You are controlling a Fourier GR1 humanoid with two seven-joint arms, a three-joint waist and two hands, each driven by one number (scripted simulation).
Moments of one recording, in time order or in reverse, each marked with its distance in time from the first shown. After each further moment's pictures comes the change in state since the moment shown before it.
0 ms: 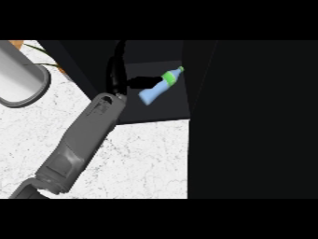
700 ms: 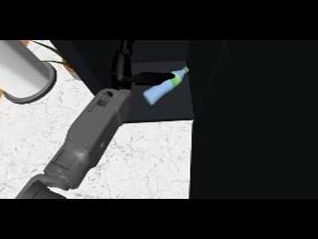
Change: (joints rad) left arm -0.052 -0.056 0.196 0.047 0.153 -0.294 -0.355; right arm 0.026 0.005 0.002 -0.020 0.023 -0.022 -0.022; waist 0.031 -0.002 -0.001
